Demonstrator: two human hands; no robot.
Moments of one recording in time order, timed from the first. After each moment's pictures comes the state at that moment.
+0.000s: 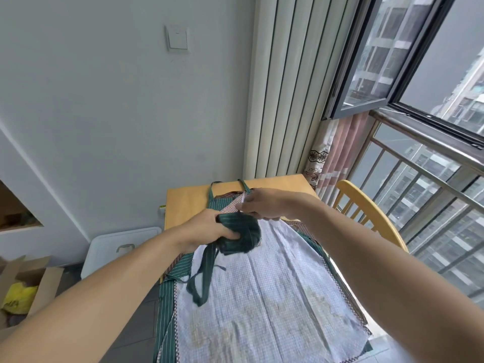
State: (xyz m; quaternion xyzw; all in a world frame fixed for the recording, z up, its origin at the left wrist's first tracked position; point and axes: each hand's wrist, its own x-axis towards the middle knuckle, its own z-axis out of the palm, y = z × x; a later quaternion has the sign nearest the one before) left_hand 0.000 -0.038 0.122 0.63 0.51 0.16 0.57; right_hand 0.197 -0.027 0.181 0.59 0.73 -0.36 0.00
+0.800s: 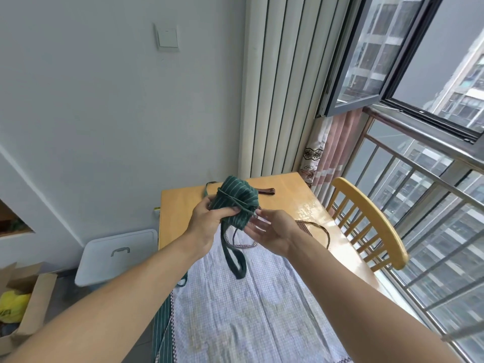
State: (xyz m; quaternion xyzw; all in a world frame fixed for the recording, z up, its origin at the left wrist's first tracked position) left_hand 0.032 -0.026 0.103 0.39 0.47 0.48 0.63; right_hand 0.206 -0.055 0.106 0.46 0.09 -0.73 -0.49
